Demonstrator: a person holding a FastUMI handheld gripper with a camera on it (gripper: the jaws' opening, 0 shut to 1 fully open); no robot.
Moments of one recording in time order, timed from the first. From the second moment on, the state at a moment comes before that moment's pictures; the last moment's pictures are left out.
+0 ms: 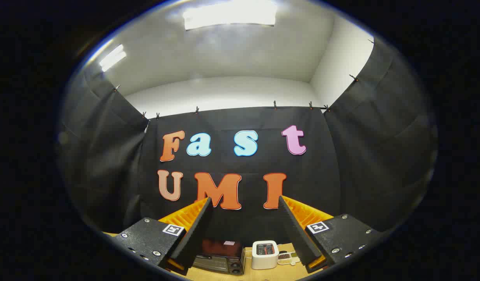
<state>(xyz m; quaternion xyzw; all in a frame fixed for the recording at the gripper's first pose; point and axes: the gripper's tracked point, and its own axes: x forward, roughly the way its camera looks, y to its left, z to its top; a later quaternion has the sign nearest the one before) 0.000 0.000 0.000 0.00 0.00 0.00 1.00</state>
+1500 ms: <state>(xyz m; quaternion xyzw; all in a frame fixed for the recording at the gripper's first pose) 0.046 0.114 -0.139 0.04 0.12 0.09 0.99</state>
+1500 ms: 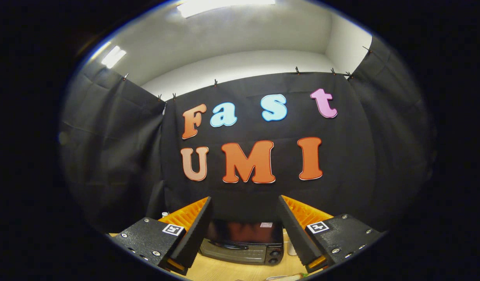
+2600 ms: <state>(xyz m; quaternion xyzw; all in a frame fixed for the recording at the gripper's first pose) 0.090 0.193 -0.408 -0.01 0.30 0.05 0.95</state>
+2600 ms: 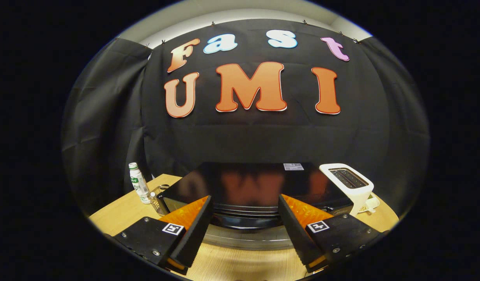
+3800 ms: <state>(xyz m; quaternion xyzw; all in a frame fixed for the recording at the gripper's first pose) -0.066 0.212 -0.480 0.04 0.41 0.10 0.91</state>
